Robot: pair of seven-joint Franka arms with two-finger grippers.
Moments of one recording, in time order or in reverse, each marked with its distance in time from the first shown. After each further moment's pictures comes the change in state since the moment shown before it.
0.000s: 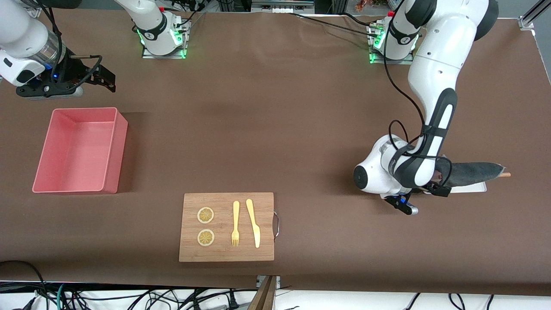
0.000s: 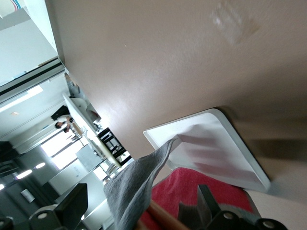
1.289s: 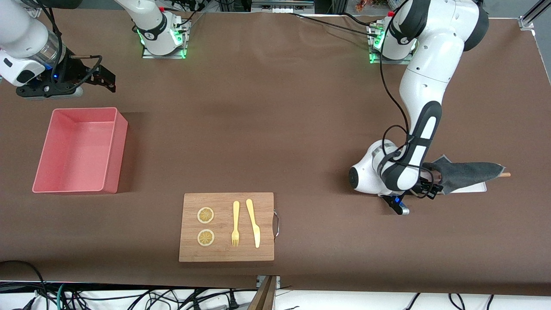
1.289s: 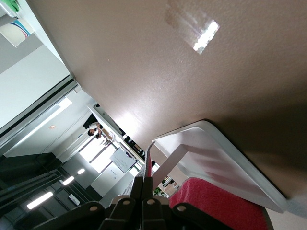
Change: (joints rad) left arm -0.023 0.067 0.012 0.003 0.105 -0.003 0.080; right arm 0.000 0.000 0.000 0.000 0.000 0.002 0.000
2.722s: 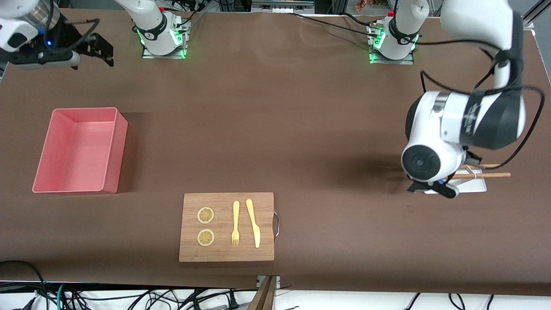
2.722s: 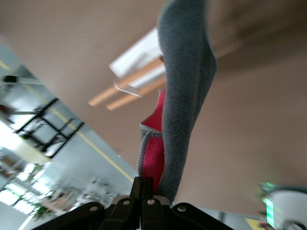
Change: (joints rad) left arm -0.009 -0.393 0.004 0.232 -0.621 -0.412 0.358; right arm 0.003 -0.133 0.041 0.051 0.027 -0.180 -0.051
